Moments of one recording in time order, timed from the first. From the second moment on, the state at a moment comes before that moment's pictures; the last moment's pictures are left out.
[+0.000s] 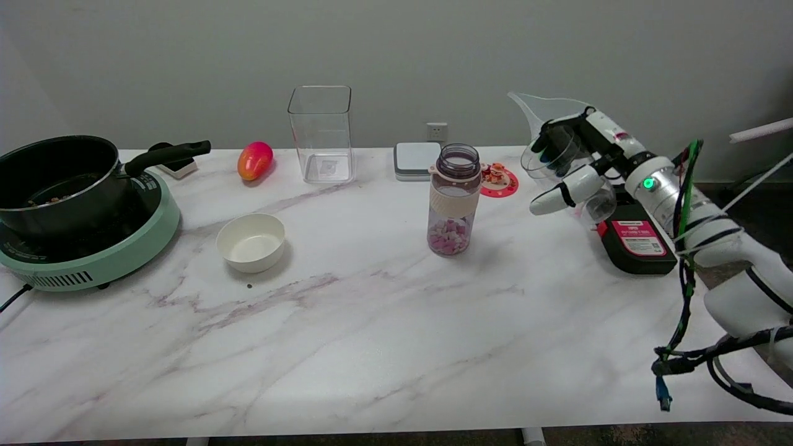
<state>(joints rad) -0.15 -0.88 -1.29 1.55 -0.35 0.17 1.75</state>
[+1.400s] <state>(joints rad) 0.14 -1.06 -1.65 0.82 0.56 0.94 1.38</state>
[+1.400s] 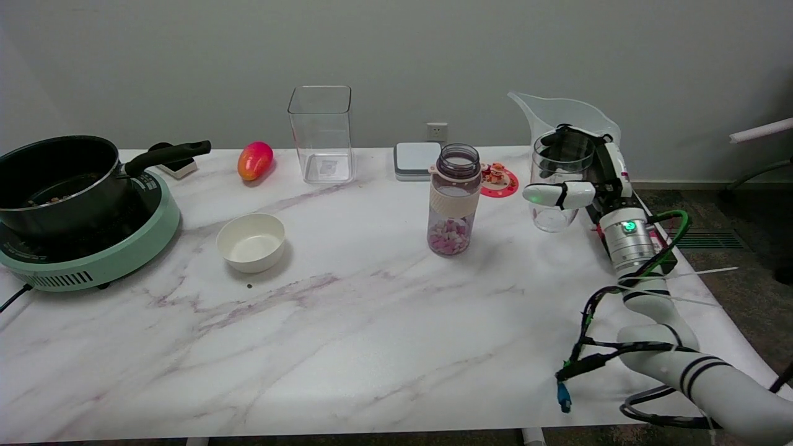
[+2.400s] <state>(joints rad) 0.25 -1.19 -1.81 0.52 0.70 1.18 1.35</state>
